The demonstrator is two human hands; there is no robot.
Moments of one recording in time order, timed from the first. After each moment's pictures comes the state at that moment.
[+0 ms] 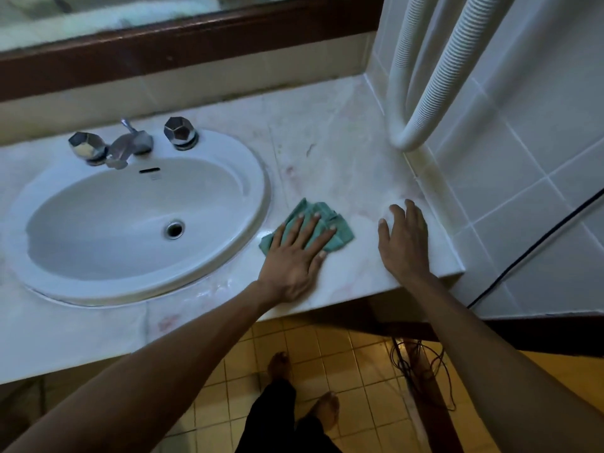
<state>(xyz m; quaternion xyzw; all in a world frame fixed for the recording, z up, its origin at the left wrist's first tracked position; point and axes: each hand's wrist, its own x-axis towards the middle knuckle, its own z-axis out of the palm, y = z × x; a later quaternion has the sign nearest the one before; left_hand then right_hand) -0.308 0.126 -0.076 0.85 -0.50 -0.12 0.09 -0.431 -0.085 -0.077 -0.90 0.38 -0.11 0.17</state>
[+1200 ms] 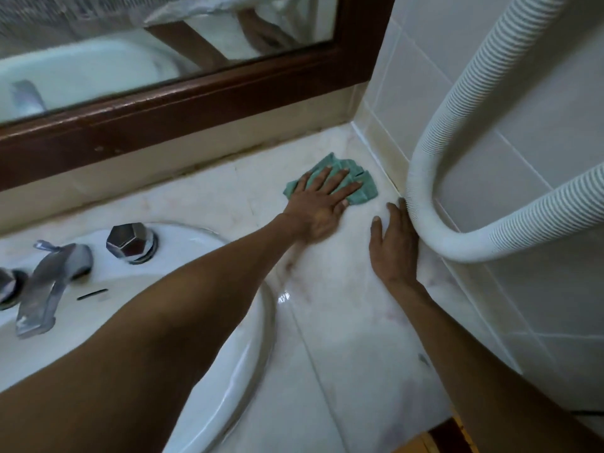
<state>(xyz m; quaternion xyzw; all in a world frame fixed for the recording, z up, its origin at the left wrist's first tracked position) -0.065 -0.108 -0.080 0.78 -0.61 -0.13 0.08 -0.249 -0.164 -0.095 -0.83 0.49 -0.21 0.18</state>
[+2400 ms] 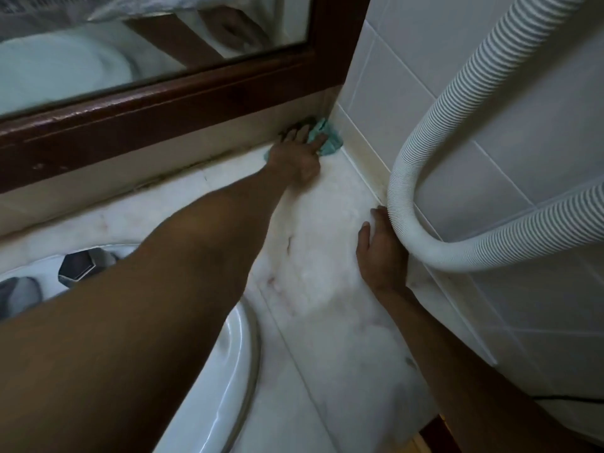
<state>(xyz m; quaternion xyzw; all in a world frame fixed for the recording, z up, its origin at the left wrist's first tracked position) 0.006 -0.207 -0.060 0.82 -0.55 -0.18 0.03 -0.251 -0.165 -0.090 -0.83 0.48 -0.27 0.08</state>
